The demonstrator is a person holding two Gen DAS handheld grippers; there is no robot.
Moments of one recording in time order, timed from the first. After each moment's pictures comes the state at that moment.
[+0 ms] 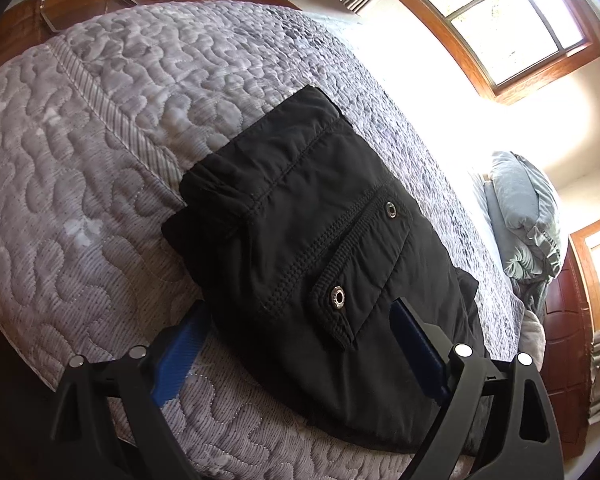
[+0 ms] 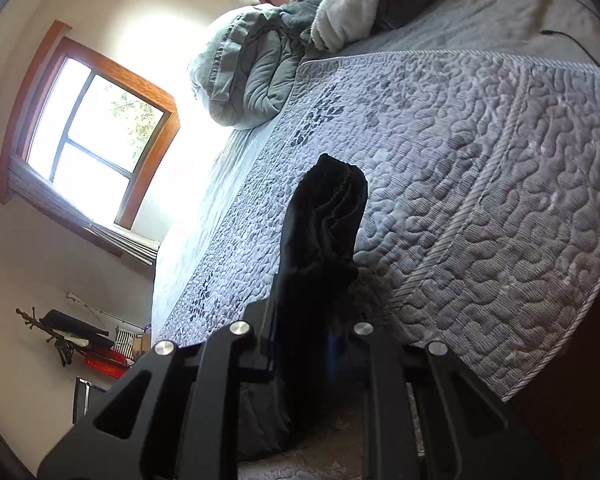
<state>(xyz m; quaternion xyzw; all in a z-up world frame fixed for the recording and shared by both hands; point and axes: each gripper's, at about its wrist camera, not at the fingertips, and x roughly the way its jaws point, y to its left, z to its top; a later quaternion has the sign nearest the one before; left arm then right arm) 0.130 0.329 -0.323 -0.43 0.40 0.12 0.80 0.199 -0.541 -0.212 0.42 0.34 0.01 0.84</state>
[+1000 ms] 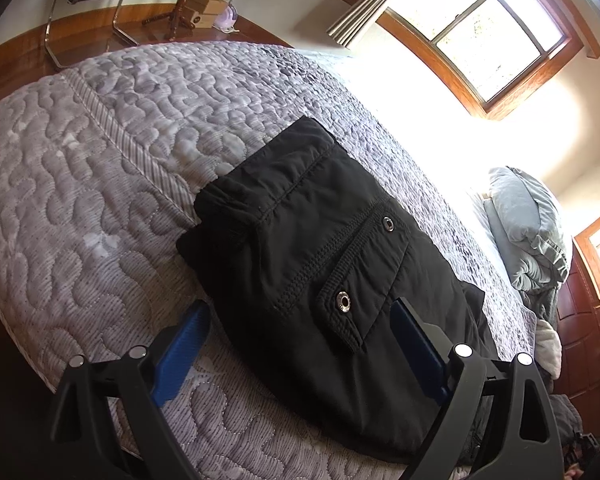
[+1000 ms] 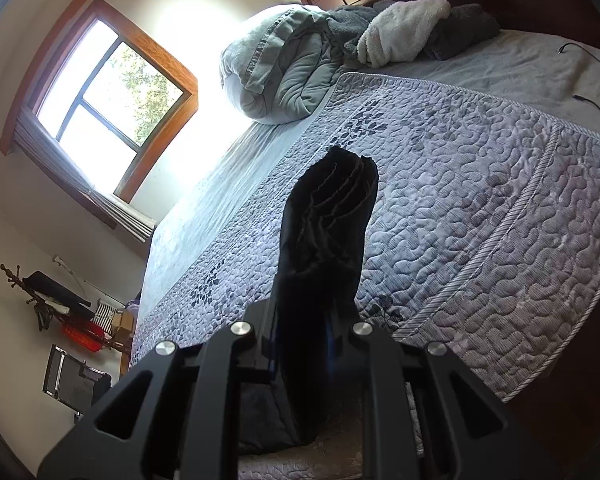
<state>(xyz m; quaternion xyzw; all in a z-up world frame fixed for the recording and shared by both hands) 0.107 0.317 -0.316 -0.39 0.34 0.15 0.84 0.202 -0.491 -0.156 0.35 0.34 0.02 0.87</state>
